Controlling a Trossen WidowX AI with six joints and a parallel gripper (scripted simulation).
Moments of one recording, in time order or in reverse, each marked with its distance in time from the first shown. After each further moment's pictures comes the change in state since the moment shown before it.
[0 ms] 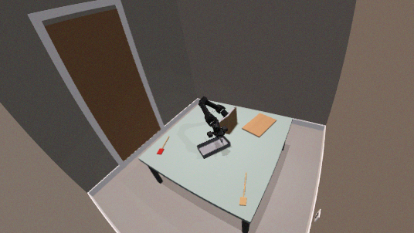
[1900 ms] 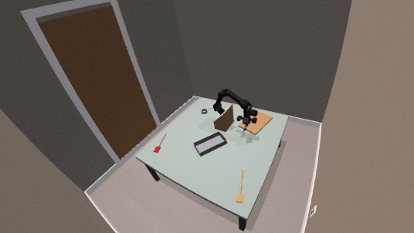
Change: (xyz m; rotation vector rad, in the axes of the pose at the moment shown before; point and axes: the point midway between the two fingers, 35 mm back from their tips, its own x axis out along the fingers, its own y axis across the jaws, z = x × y) arm -0.015 0.326 0.051 0.811 -0.018 0.028
